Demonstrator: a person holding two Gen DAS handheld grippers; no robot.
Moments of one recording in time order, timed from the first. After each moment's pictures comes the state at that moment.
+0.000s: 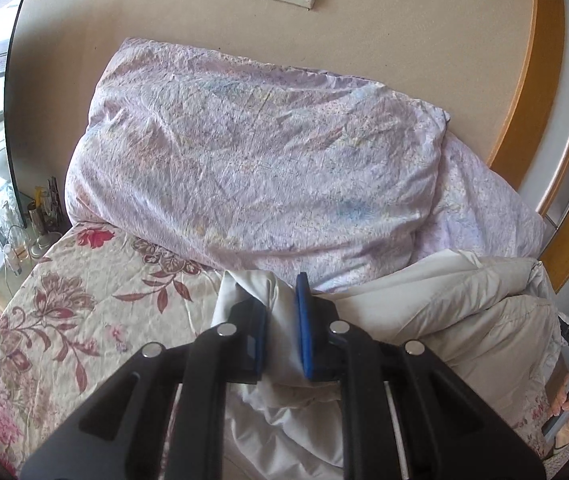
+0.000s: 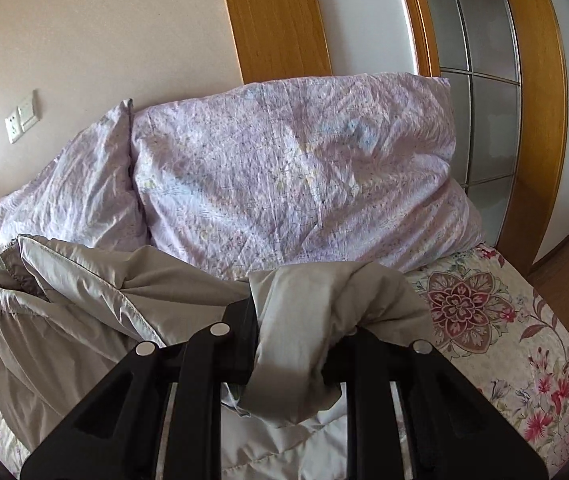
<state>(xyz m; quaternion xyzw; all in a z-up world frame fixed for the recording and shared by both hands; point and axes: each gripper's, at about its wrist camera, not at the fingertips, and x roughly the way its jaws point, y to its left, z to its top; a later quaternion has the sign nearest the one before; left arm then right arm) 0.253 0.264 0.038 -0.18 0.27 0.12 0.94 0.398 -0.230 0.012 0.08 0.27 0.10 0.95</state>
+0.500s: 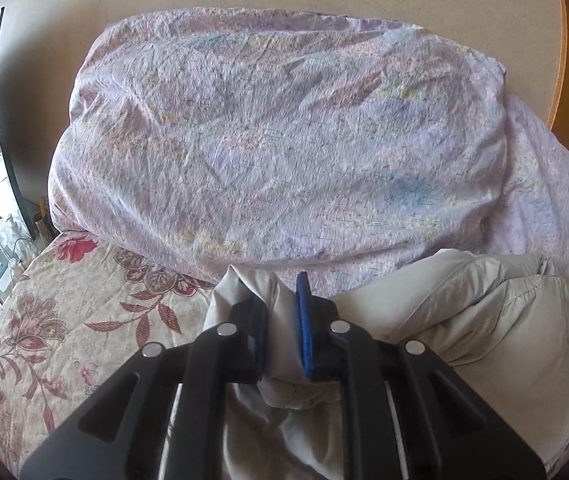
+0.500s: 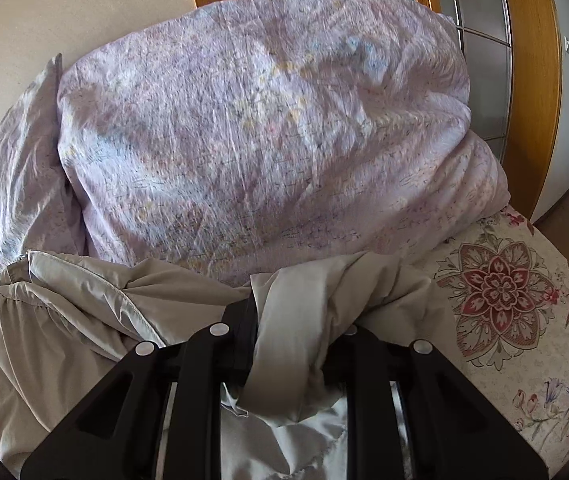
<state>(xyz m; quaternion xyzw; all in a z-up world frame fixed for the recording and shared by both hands) 0.347 0.270 -0.024 -0.14 0.30 0.18 0.93 0.484 -0.206 -0.053 0.09 0.33 0.05 0.94</state>
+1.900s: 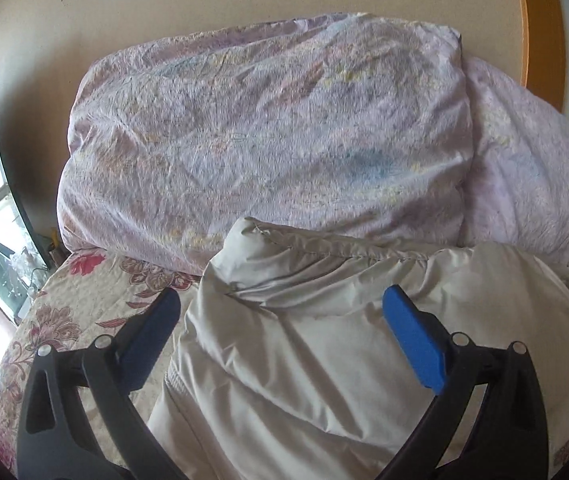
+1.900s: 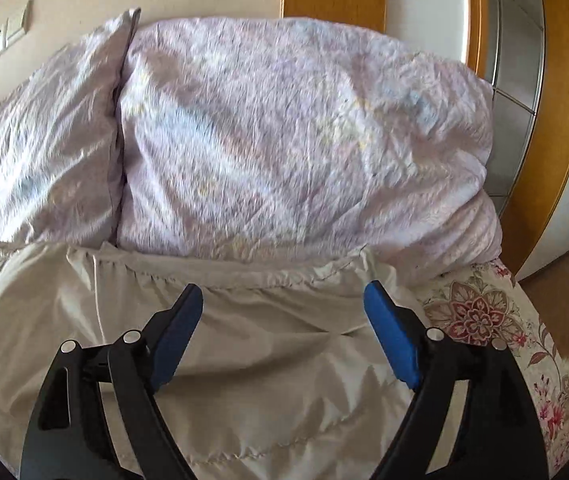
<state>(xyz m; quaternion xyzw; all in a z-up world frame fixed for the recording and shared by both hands) 0.337 0.214 -0.022 -0.06 0.30 0.20 0.93 0.456 -0.156 -0.027 -0.03 0.32 0.07 0.94</state>
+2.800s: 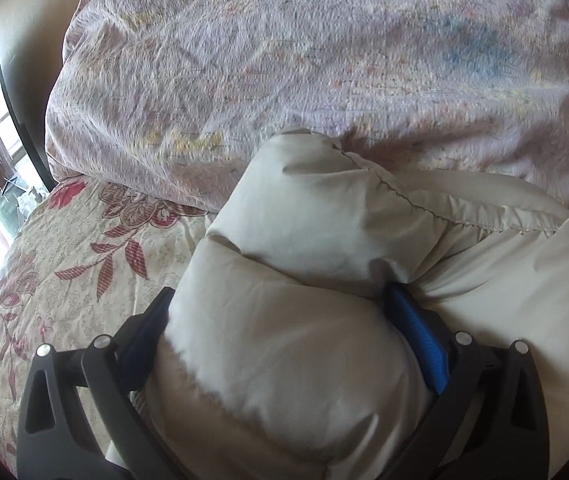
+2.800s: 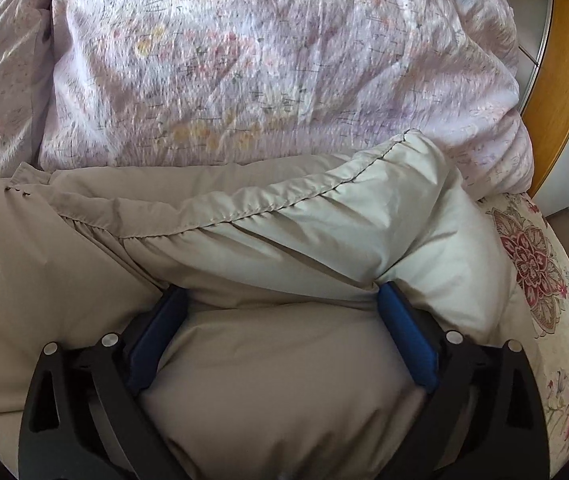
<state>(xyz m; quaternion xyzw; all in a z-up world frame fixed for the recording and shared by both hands) 0.405 0.252 -0.112 -0.10 0.40 0.26 0.87 0.504 -0.147 -0.126 -0.04 0.42 0.03 0.91</state>
